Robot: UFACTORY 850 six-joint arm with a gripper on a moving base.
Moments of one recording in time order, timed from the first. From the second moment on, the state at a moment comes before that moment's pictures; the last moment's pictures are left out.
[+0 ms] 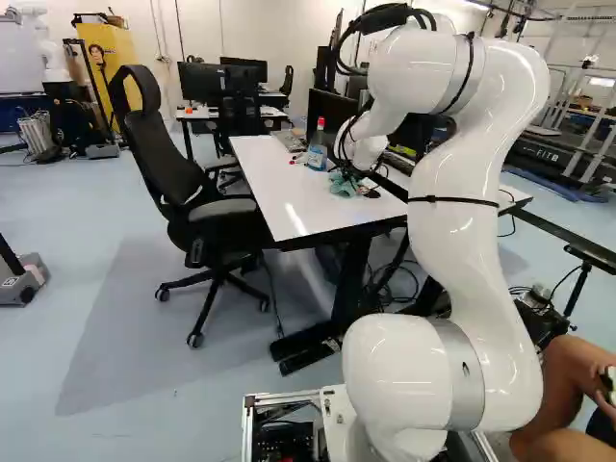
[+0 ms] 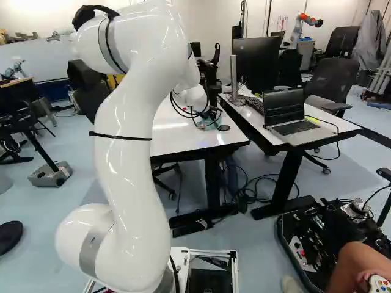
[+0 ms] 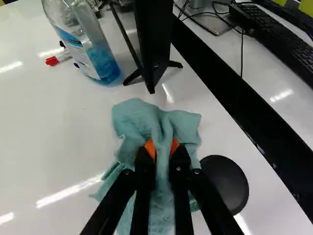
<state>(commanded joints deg) -10.4 -34.2 -74.9 0.0 5.9 0.0</state>
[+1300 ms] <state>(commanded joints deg) -1.9 -37.5 -79.3 0.0 5.9 0.0</state>
